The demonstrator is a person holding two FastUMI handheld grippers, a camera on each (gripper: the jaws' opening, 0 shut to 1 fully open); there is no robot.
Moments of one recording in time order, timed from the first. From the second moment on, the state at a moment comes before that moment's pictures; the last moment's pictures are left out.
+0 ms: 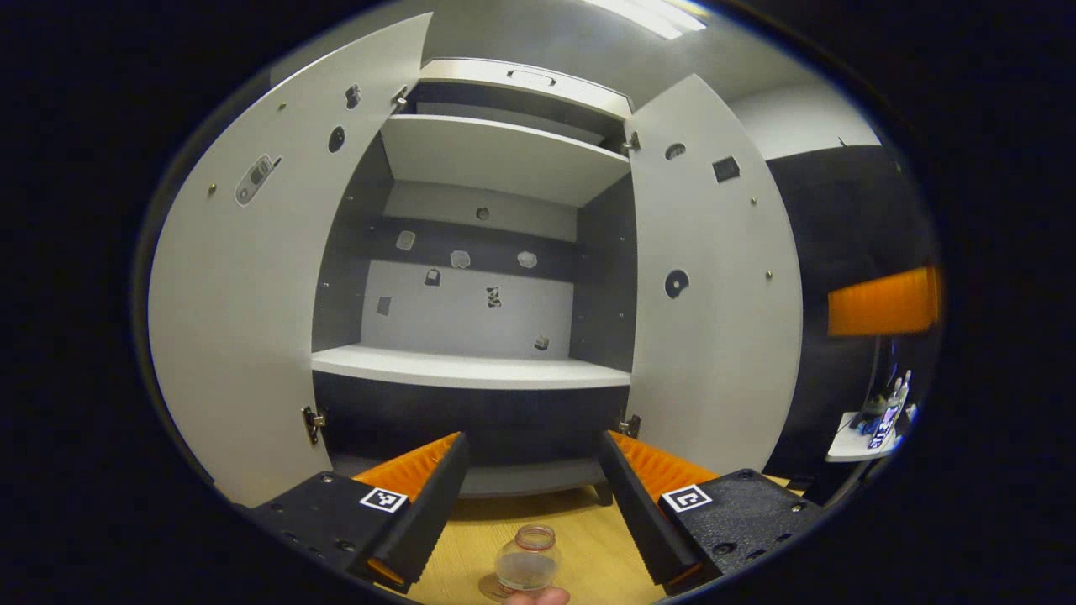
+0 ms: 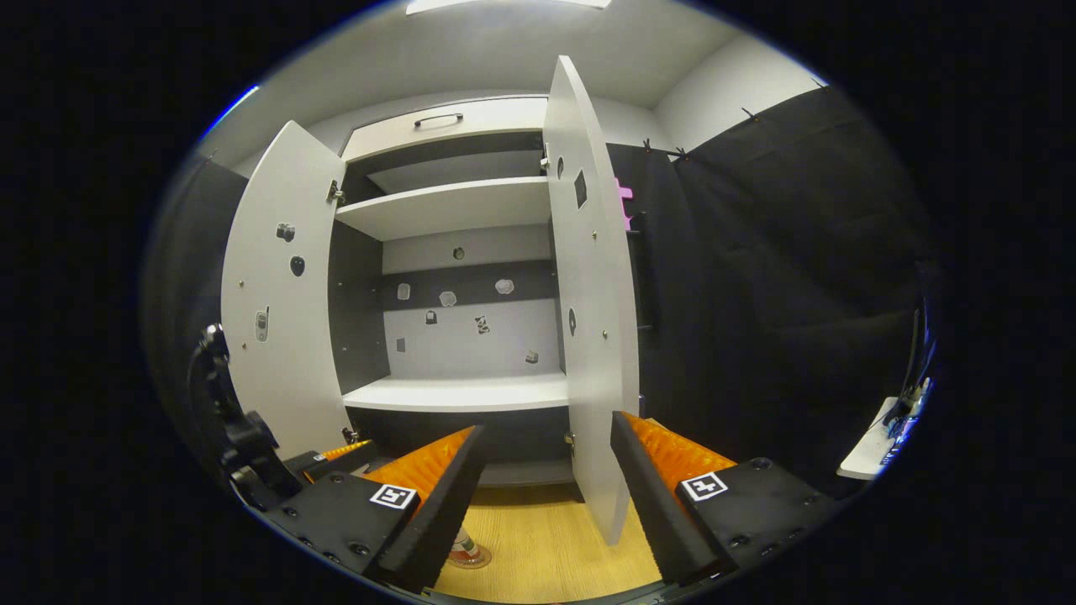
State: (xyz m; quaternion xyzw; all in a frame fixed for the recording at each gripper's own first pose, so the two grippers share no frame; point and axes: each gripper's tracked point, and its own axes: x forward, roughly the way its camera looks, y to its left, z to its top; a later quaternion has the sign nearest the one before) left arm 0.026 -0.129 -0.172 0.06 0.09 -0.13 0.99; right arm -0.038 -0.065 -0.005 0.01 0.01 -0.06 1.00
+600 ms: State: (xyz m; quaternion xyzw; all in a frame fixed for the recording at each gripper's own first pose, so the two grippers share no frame) left arm -0.010 -0.089 -0.329 0.05 0.18 -0.08 0.98; right arm -0.051 -0.068 -0.022 0.01 0.04 -0.06 1.00
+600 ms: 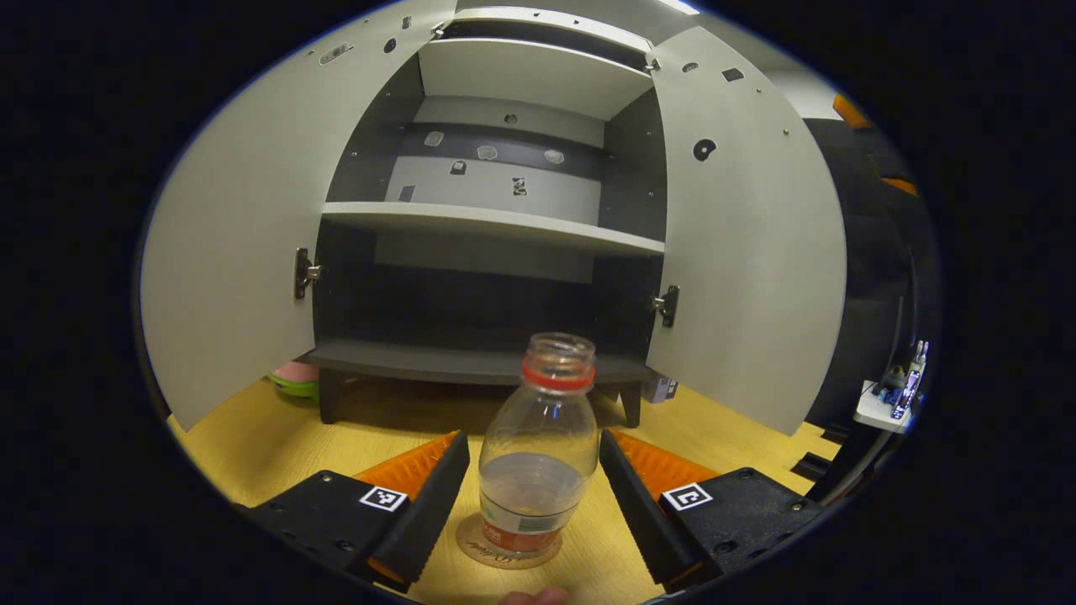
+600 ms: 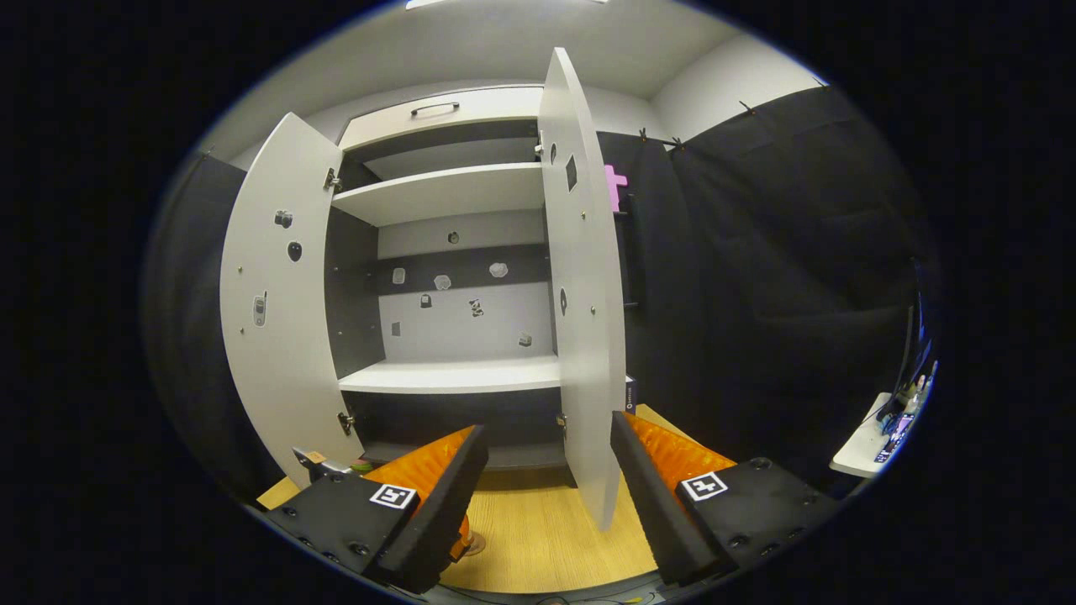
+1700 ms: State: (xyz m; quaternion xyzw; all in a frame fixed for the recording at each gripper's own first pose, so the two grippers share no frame) left arm -0.008 -0.099 -0.092 -0.02 0.12 -0.15 0.98; right arm -0.050 -0.077 -0.050 0.02 0.05 -0.06 1.00
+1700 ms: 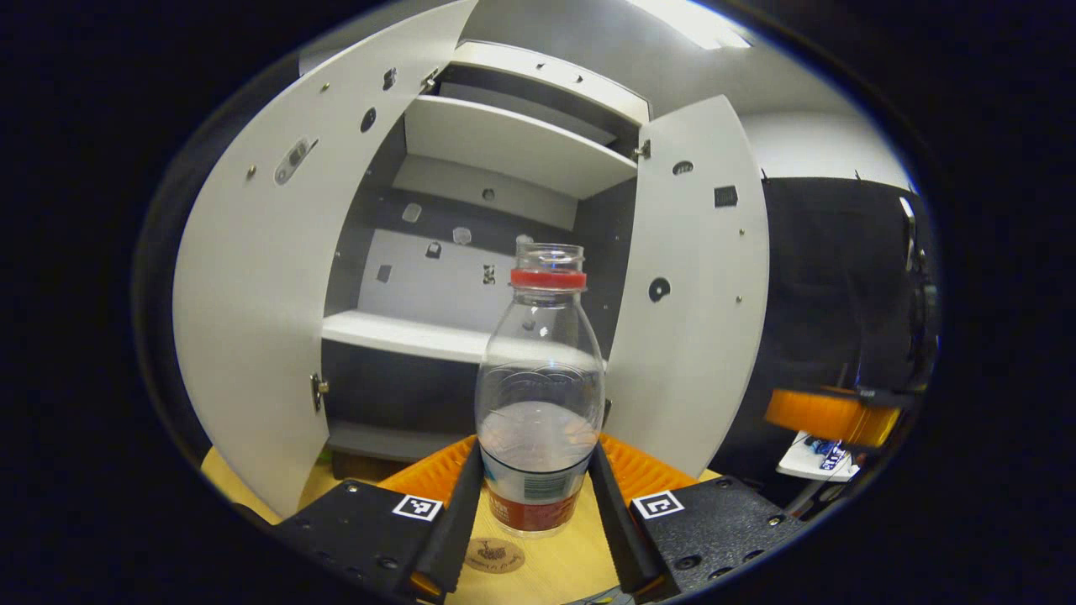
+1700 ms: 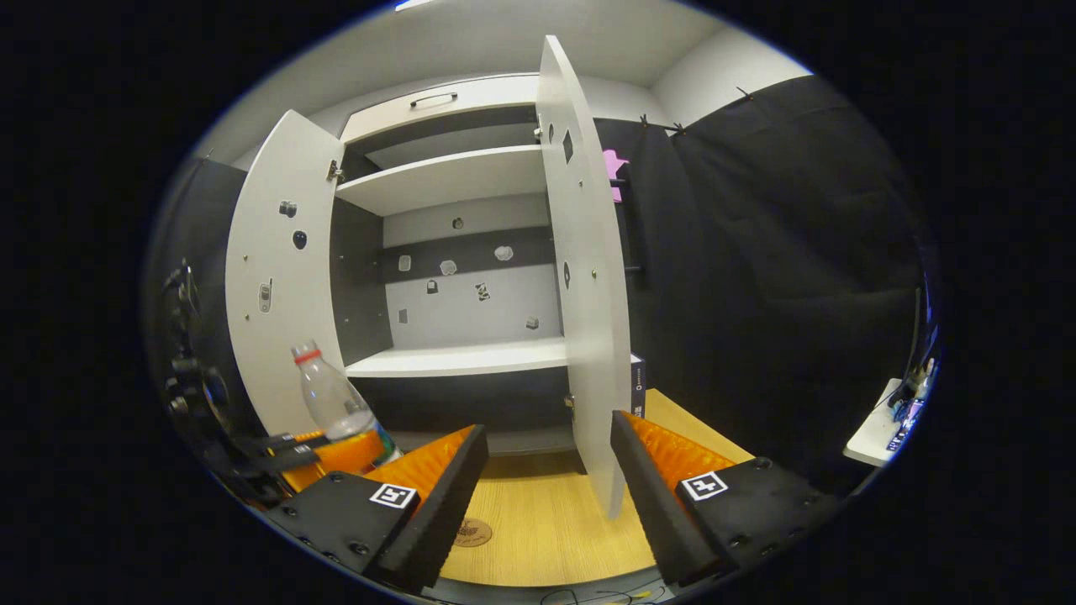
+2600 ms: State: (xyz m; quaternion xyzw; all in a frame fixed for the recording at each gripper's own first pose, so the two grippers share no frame) left arm 0.303 -0.121 -0.054 0.08 0.17 -0.10 0.98; right arm -0.095 -0.138 -0.070 0.01 0.06 -0.19 0.98
